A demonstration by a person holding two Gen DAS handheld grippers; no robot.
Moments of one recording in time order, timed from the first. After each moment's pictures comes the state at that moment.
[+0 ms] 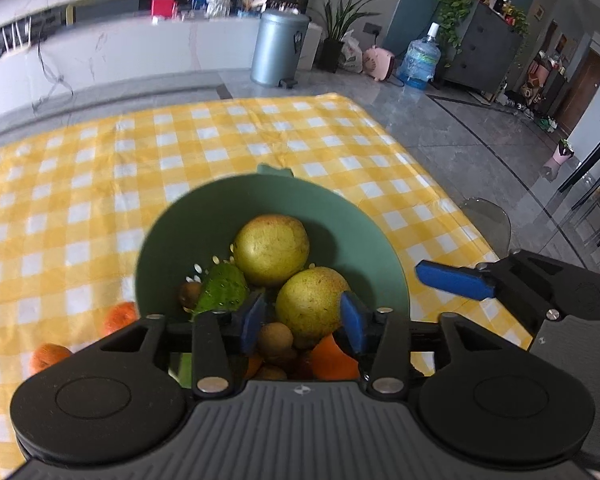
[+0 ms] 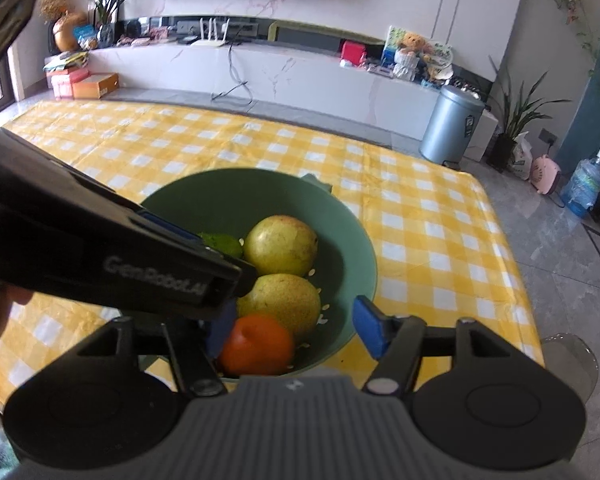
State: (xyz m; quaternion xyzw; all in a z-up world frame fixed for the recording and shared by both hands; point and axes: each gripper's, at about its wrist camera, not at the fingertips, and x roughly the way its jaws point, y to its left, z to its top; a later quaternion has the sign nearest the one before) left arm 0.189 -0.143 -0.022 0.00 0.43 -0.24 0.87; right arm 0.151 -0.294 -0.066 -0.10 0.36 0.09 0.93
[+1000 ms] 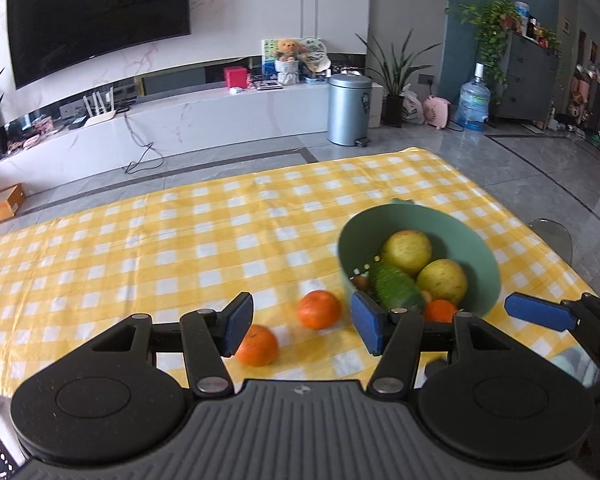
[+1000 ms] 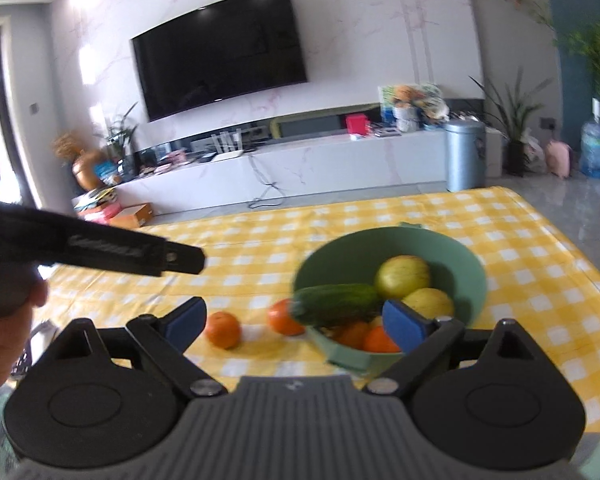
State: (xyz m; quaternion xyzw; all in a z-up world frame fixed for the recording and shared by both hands) left arm 0.115 -0.022 0.022 0.05 0.35 -0.14 0.93; right arm 0.053 -0.218 -0.052 0.06 0.24 0.13 0.96
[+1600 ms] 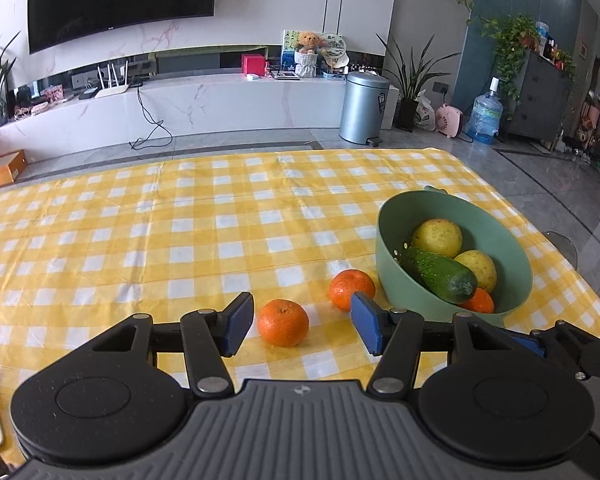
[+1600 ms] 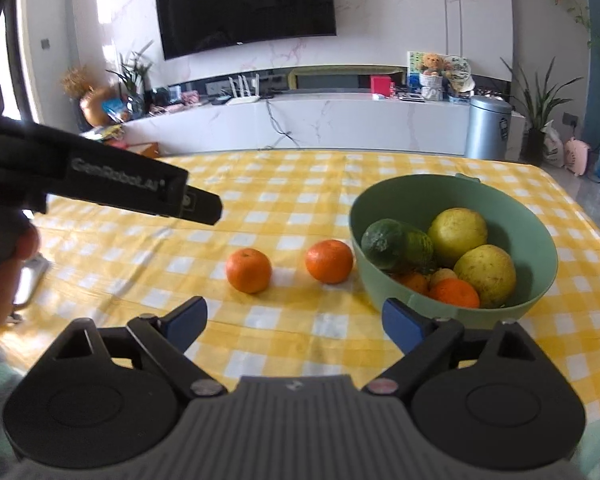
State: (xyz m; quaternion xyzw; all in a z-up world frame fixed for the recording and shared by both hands) left arm 0.126 0.022 -0.012 0.01 0.35 -0.13 0.93; right arm 0.082 -0.166 -0.096 0.01 0.30 0.13 0.94
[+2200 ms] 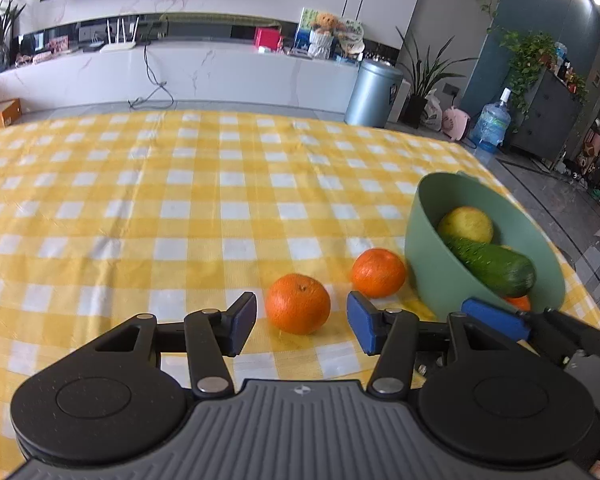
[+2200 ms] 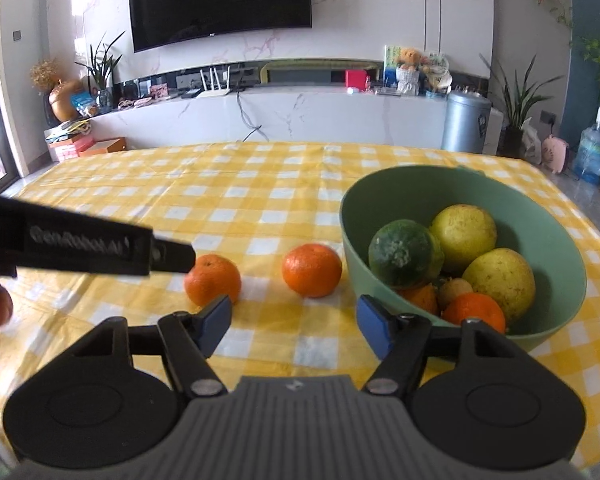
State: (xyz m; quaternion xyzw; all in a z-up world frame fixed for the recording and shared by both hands) left arm 0.154 0.042 -0.063 -0.06 0.39 -0.14 0.91; right arm 0.126 -0.149 -0.124 -0.01 0.30 0.08 0.95
